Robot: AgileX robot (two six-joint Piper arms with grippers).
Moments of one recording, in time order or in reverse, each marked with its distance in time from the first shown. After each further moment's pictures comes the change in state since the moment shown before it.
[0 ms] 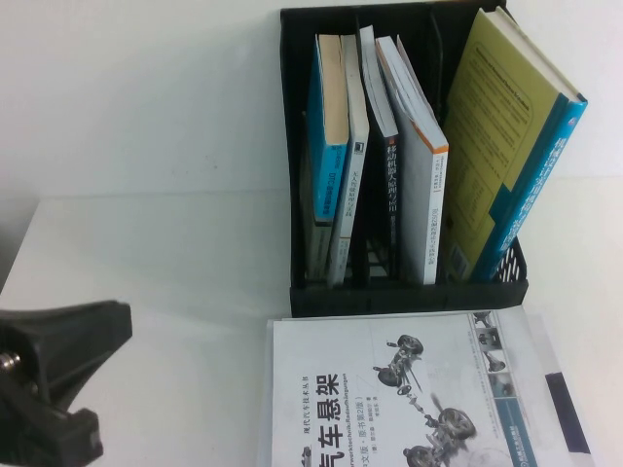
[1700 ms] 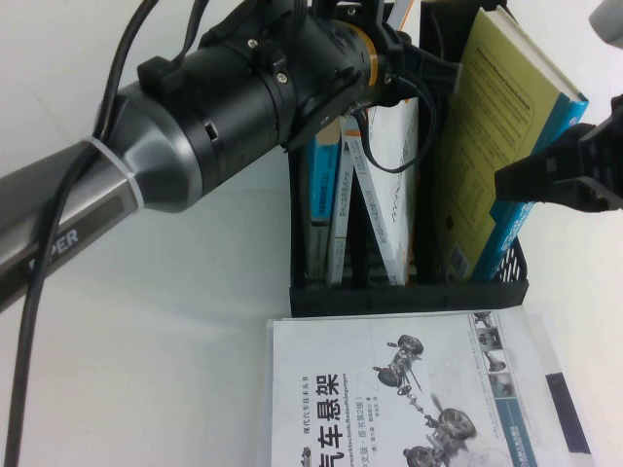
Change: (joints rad) right arm 0.000 0.944 -0.685 0.663 0.340 -0.566; left arm 0.000 1.181 -1.028 0.405 -0.038 -0.293
